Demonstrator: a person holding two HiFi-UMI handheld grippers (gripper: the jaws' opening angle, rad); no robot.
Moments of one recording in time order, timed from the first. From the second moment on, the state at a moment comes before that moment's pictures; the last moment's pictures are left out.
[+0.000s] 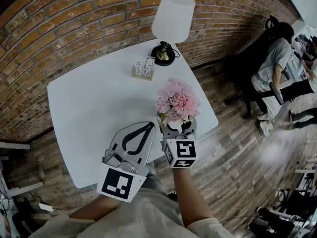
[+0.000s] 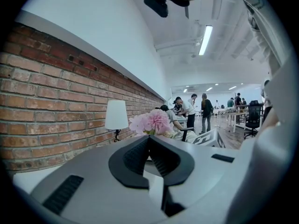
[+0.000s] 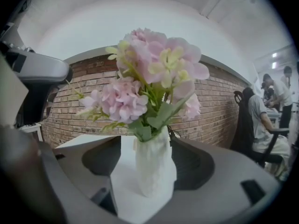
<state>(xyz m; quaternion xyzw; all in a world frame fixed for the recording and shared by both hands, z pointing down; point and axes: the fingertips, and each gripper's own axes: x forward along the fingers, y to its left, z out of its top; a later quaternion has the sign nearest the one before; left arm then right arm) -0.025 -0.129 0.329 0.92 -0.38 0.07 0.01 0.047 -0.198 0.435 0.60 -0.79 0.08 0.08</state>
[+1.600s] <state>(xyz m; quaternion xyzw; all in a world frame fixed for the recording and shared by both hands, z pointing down) -0.002 -0.080 0.305 0.93 -0.37 0.05 -0.01 0.038 -0.069 0.291 0.60 -0.80 -0.04 0.00</state>
